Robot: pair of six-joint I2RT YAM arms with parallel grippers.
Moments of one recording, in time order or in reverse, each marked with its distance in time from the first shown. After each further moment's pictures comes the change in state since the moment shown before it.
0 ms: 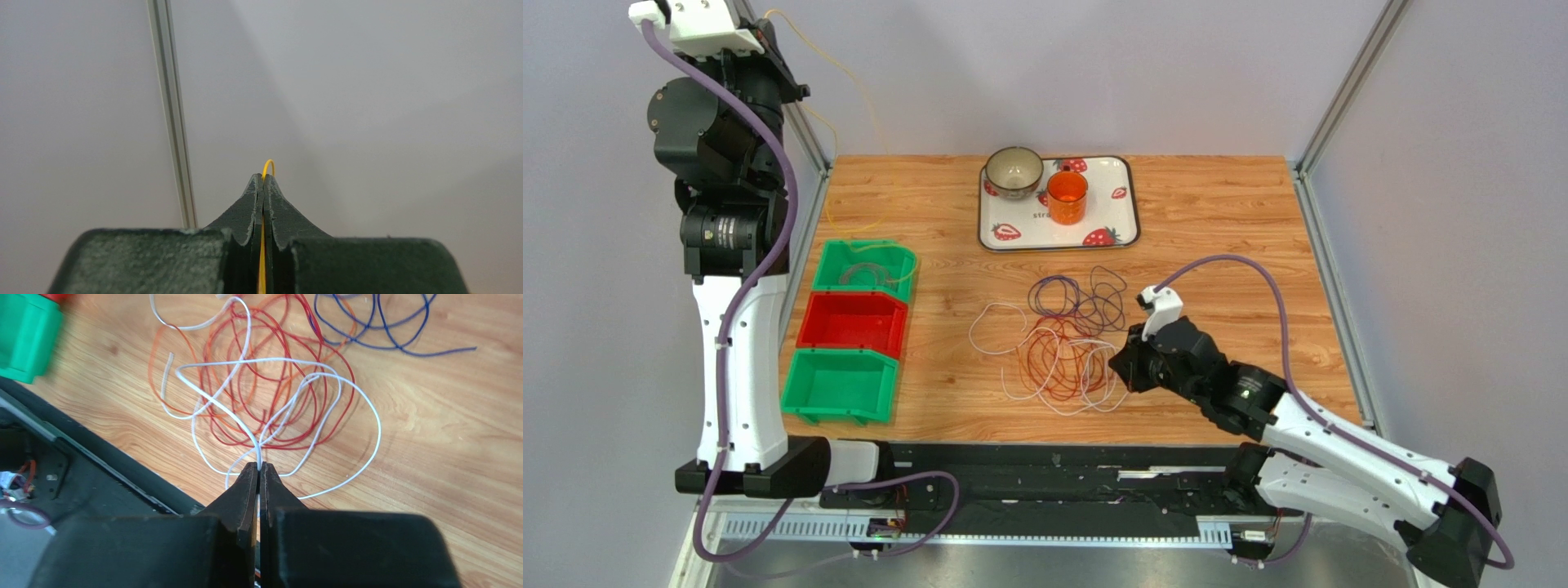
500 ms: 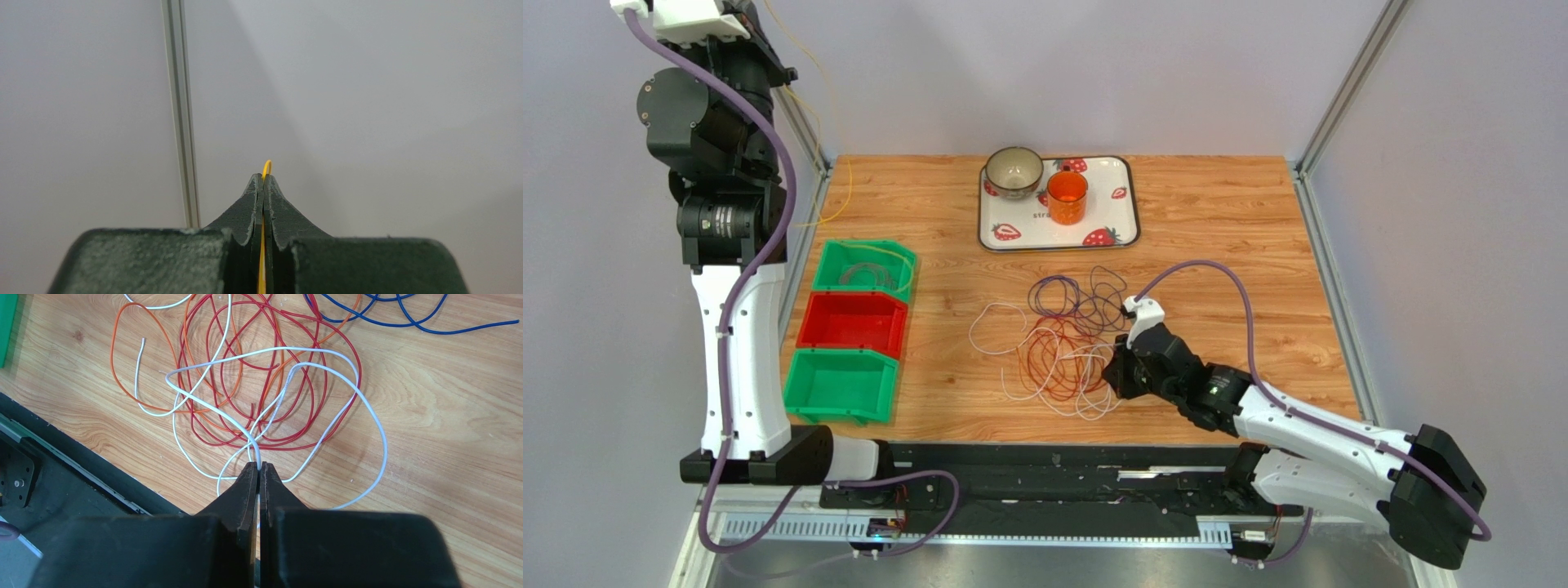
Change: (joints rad) left arm 0.031 0.036 0.050 0.050 -0.001 0.001; right arm 0.000 0.136 -0.081 0.135 -0.009 0.026
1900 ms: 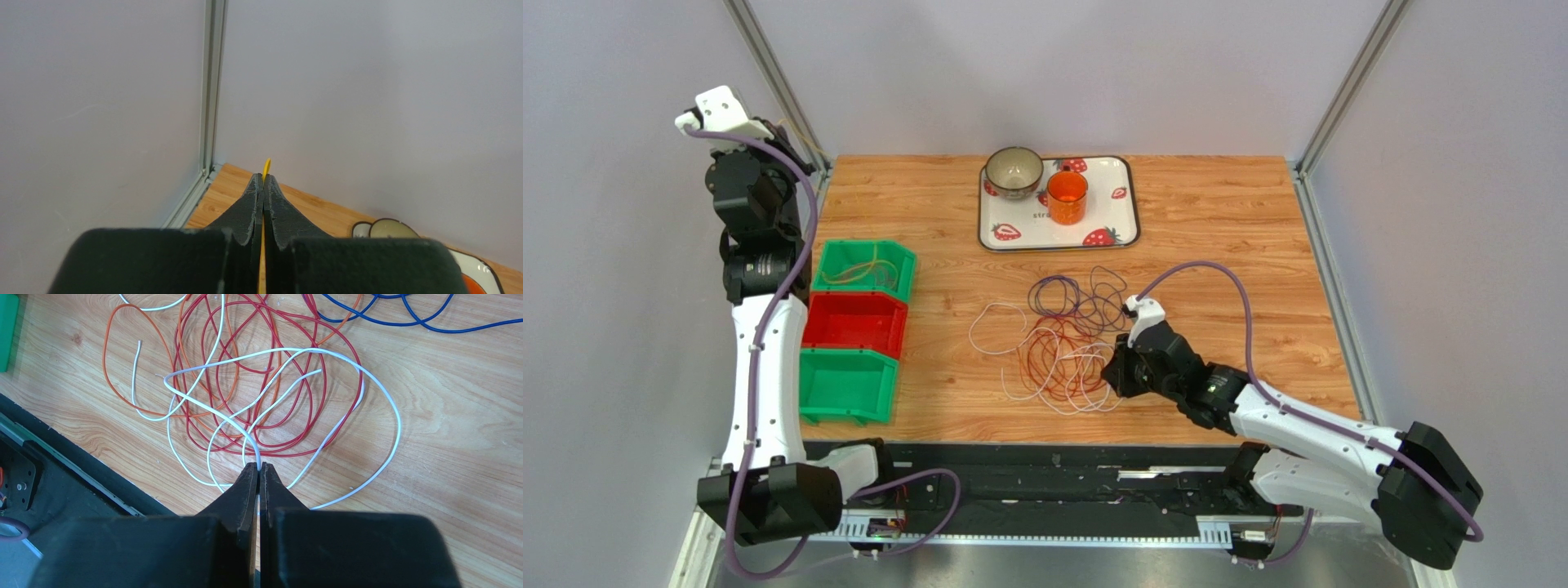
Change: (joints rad) left arm 0.192 -0.208 -0.718 0.216 0.053 -0.210; right arm -0.053 0.032 -0.039 0.080 -0.061 -0.004
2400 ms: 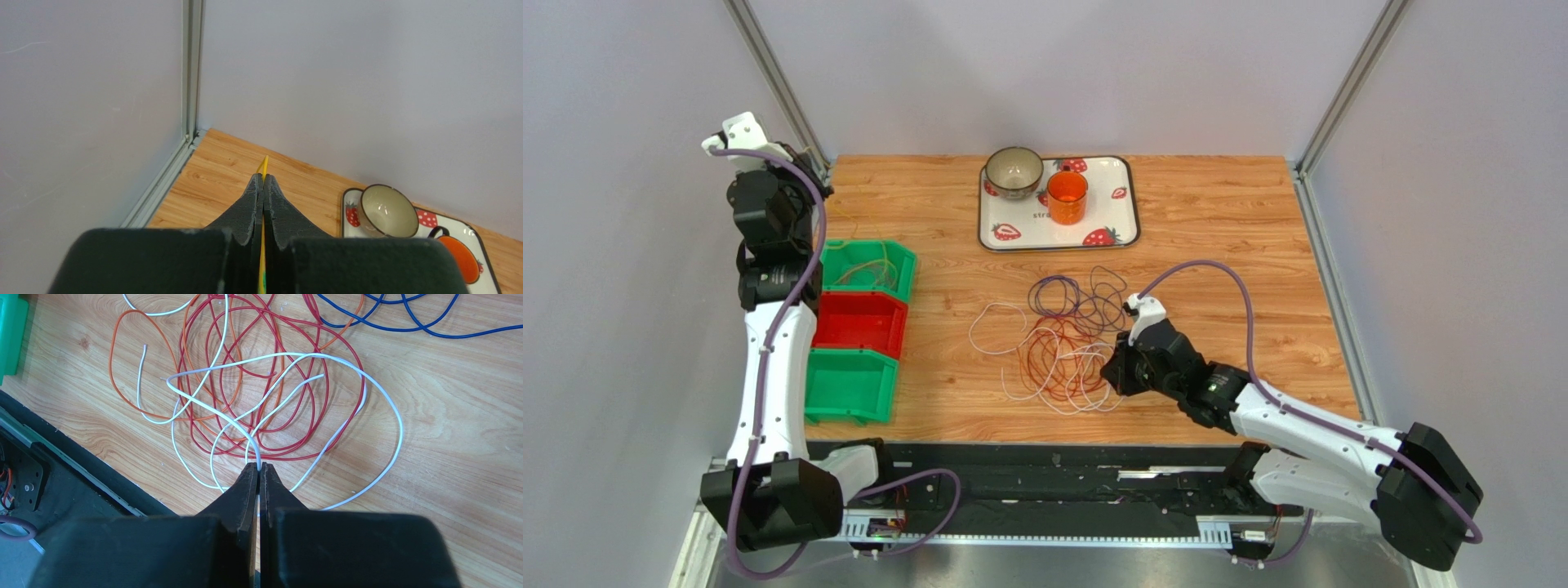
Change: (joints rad) left arm 0.000 -0.023 -0.142 0.022 0.051 -0.052; right arm -0.012 0.000 -0.001 0.014 -0.018 0.000
